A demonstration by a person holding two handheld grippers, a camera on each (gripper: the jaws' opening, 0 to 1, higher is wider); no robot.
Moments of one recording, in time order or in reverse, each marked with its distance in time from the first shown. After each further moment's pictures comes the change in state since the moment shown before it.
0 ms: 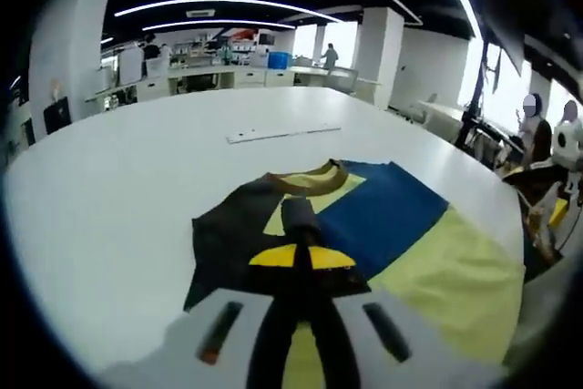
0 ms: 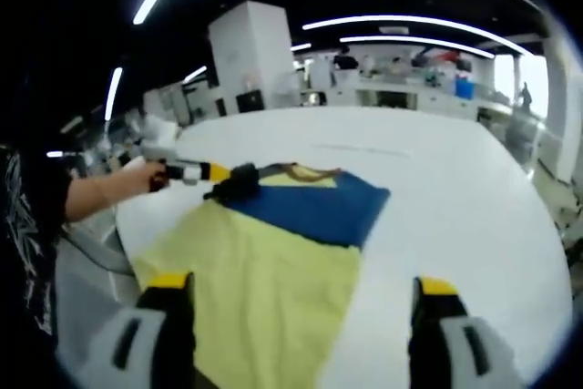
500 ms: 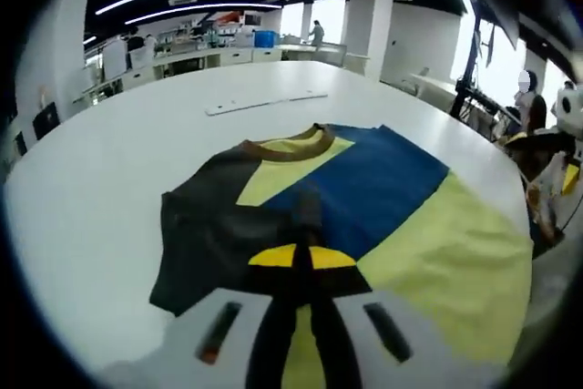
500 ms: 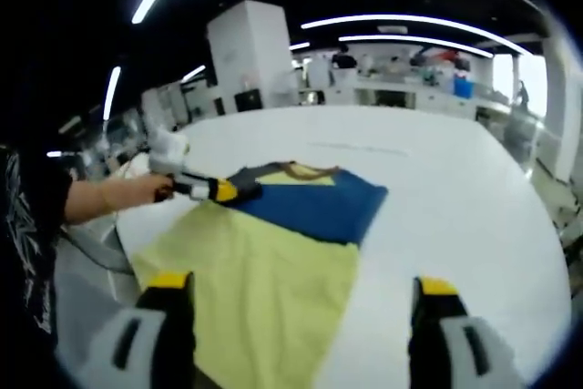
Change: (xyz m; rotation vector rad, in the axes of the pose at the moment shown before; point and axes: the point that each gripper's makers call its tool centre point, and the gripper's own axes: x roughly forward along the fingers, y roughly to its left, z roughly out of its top) left arm 0.014 -0.014 -0.026 0.058 0.079 -0.027; right arm -0.003 -0.003 -0.002 0.004 0.005 -0.011
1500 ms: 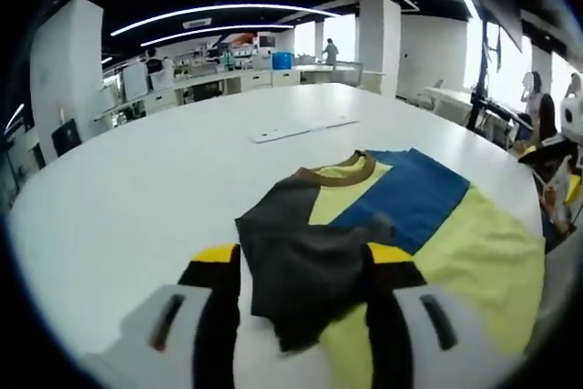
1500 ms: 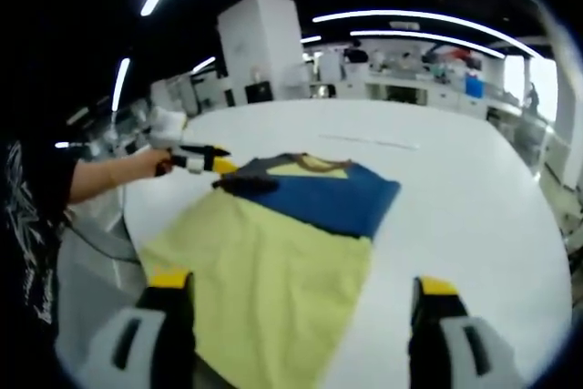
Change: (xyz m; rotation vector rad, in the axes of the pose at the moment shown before) left arm -0.038 0.064 0.019 0.000 -0.081 0.105; right arm 0.002 0.011 -0.008 -0.029 0.036 0.039
